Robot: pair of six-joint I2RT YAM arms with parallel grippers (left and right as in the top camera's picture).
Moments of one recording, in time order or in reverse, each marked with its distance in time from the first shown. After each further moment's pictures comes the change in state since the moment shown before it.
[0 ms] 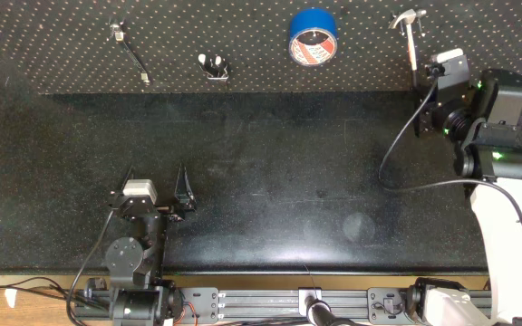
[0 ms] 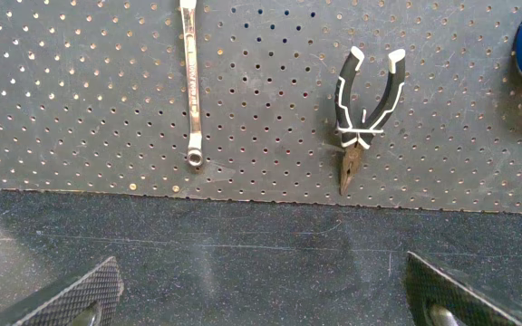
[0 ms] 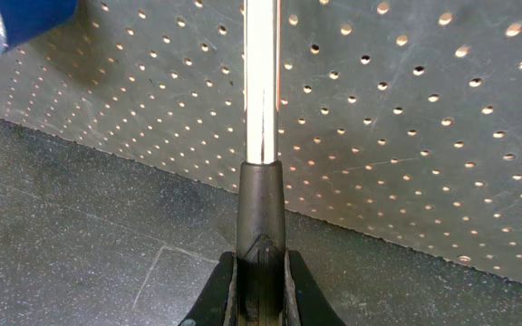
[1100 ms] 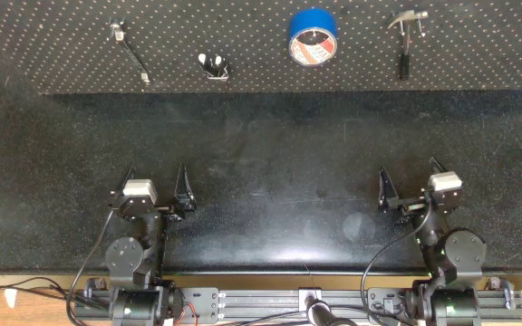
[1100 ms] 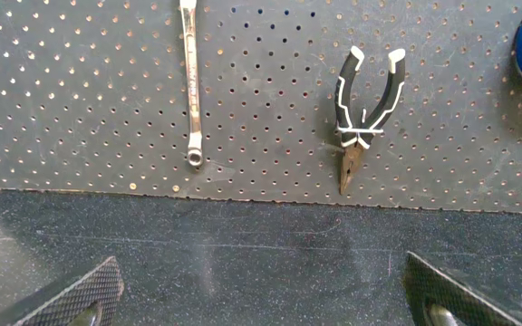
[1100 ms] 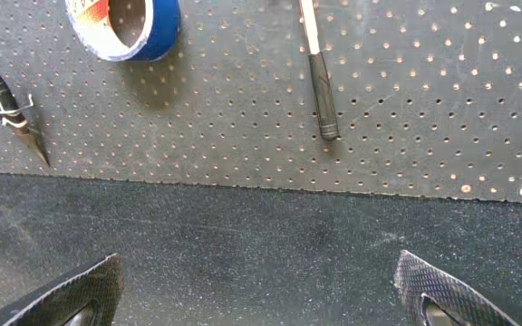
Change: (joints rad) left arm 0.000 0.000 0.000 -0.002 0.000 0.000; right arm 0.143 -1.207 -0.905 0.261 0.198 0.311
